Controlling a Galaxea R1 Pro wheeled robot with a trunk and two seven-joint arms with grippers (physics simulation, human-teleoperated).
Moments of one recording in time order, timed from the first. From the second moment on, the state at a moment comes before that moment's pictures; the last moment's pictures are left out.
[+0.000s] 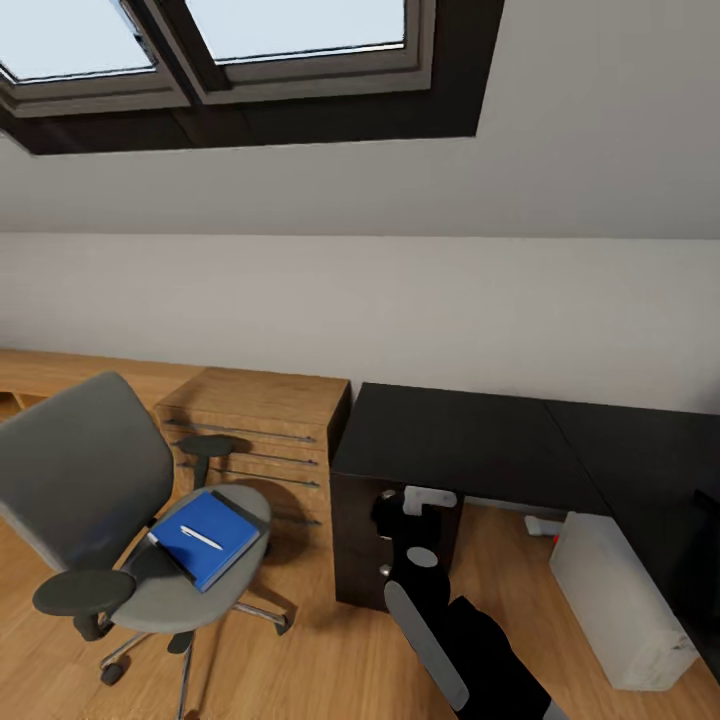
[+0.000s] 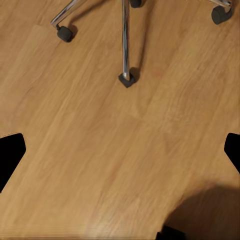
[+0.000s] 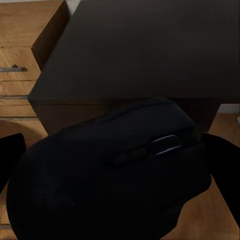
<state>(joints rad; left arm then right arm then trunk) -0.09 0.04 -0.07 -0.53 0.18 -0.06 0.37 -0.44 0.11 0.59 -1.32 -0.47 0.37 -0.79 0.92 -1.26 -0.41</state>
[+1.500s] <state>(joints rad) -0.09 -0.05 -0.12 -1.48 0.27 0.56 0.38 -0.64 0.10 0.42 -1.16 -0.53 0.49 -0.53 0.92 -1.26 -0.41</state>
